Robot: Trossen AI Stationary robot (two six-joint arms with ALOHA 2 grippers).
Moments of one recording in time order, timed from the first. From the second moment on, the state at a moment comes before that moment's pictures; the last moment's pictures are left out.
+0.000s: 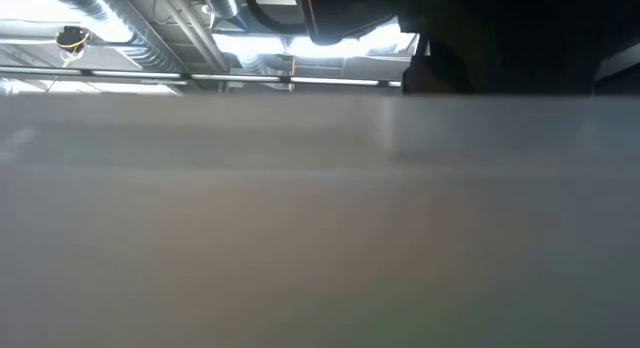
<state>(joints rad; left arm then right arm) -0.32 0.82 0.98 -0.71 -0.30 -0.12 0.51 2.31 1.96 -1.08 -0.18 0.65</state>
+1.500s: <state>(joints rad) -0.32 0.82 0.98 -0.71 -0.30 -0.12 0.51 2.31 1.96 -1.12 -0.20 0.62</state>
